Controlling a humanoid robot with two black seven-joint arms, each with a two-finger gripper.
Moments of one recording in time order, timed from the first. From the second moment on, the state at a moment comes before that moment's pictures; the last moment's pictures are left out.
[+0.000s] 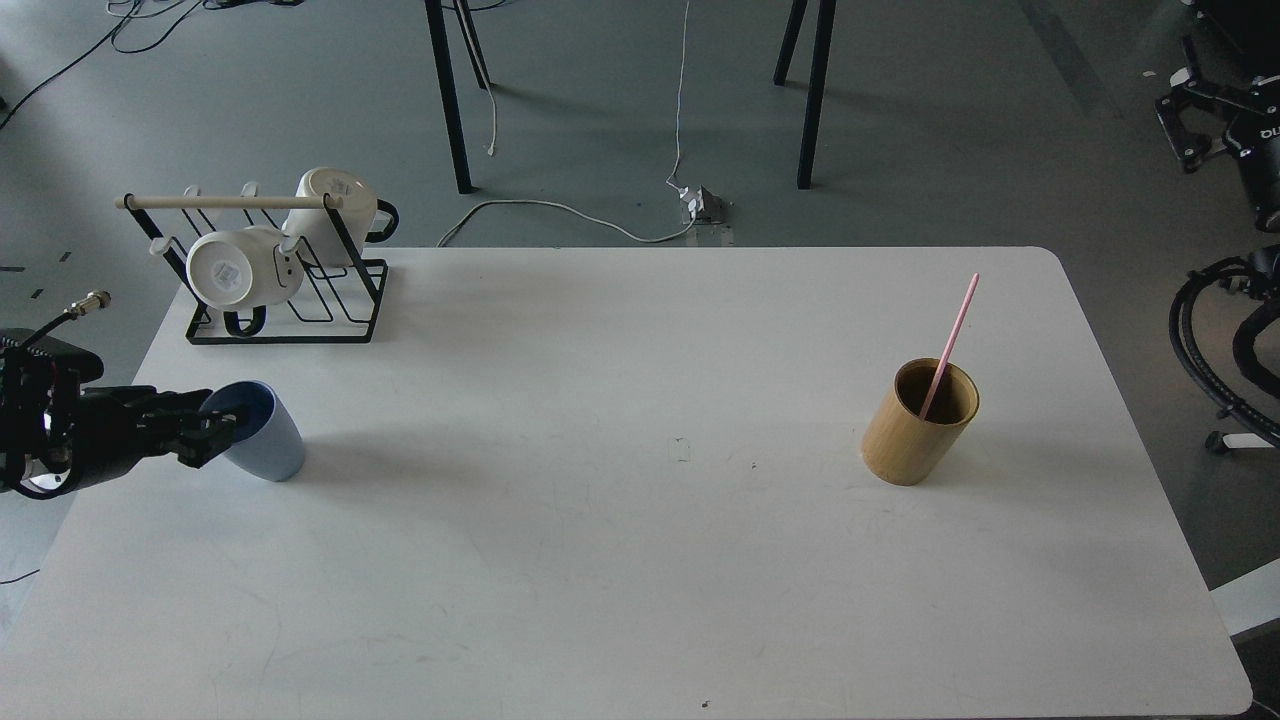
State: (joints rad) left arm -0.69 0.85 -0.15 -0.77 1.75 0.03 -0.49; right arm 0.62 -0.56 1.20 0.82 0.20 0.49 0.16
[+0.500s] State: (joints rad) left arm -0.79 0.85 -0.14 -0.78 1.74 -0.01 -0.49; right arm 0.62 -0.55 1.20 0.82 0.20 0.49 0.16
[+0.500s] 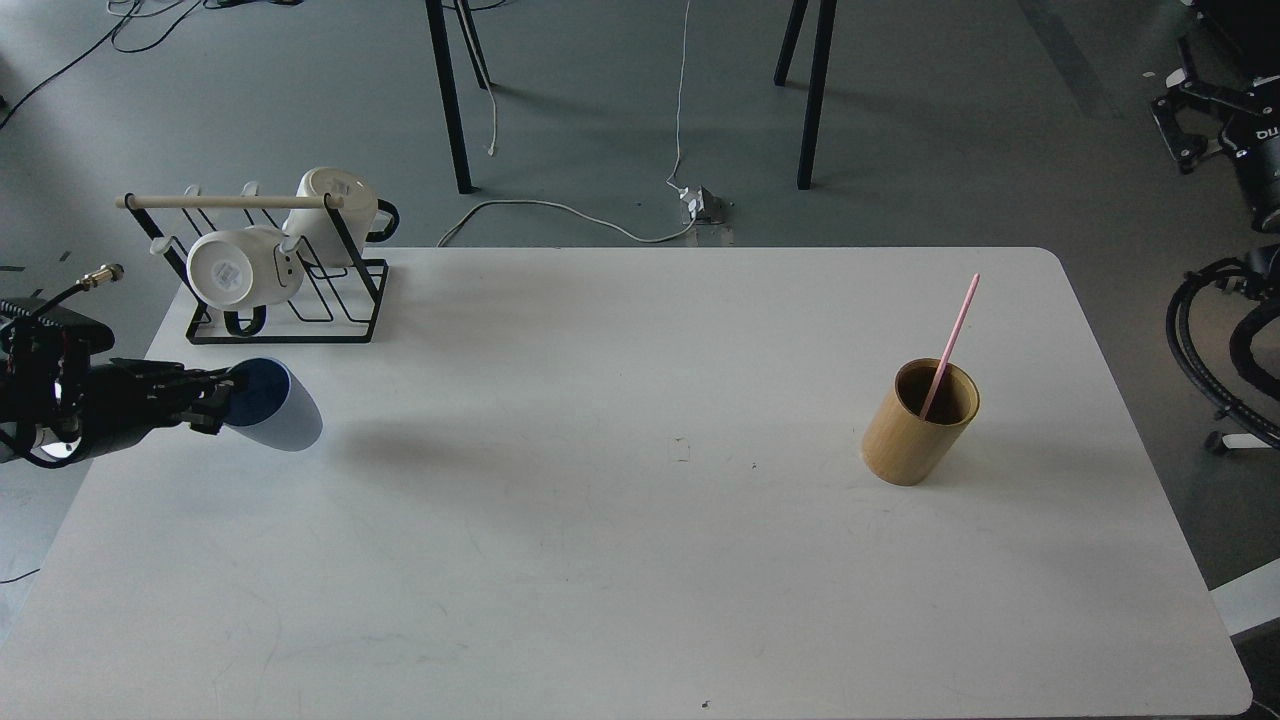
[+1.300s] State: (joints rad) left arm -1.21 0.40 -0.13 -1.24 2.04 -0.49 -0.40; right arm 0.63 -0.64 1.21 0.86 0.20 0.49 0.19
